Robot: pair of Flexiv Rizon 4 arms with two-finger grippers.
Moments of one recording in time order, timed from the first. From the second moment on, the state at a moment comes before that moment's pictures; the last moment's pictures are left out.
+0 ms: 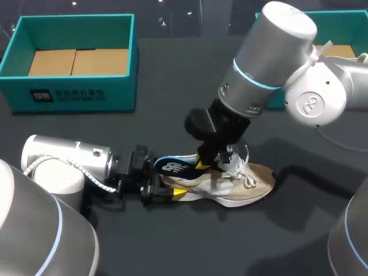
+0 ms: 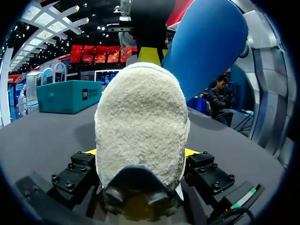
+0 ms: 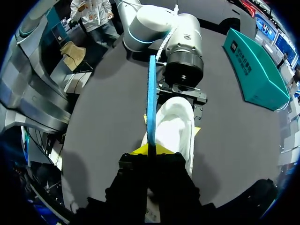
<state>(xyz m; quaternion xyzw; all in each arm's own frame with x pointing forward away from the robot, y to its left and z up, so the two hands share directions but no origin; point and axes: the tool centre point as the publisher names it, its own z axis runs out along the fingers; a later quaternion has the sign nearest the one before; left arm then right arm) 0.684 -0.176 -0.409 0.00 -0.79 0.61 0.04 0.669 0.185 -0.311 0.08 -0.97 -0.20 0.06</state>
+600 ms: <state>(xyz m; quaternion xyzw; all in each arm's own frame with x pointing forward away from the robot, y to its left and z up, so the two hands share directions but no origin) 0.684 -0.176 -0.409 0.00 -0.79 0.61 0.04 0.676 0.189 -0.297 -0.04 -0.97 -0.22 0.13</state>
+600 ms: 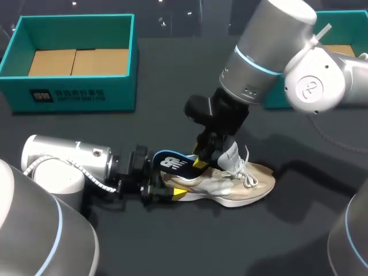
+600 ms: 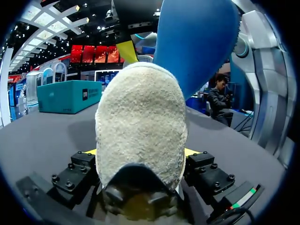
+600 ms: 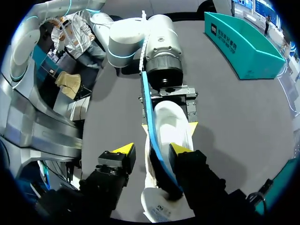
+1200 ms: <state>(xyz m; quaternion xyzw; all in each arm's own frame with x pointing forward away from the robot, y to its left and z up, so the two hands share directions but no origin) 0.684 -0.176 -0.409 0.00 -0.79 0.61 0.04 0.670 0.201 -0.306 -0.07 -0.95 -0.27 0.16</state>
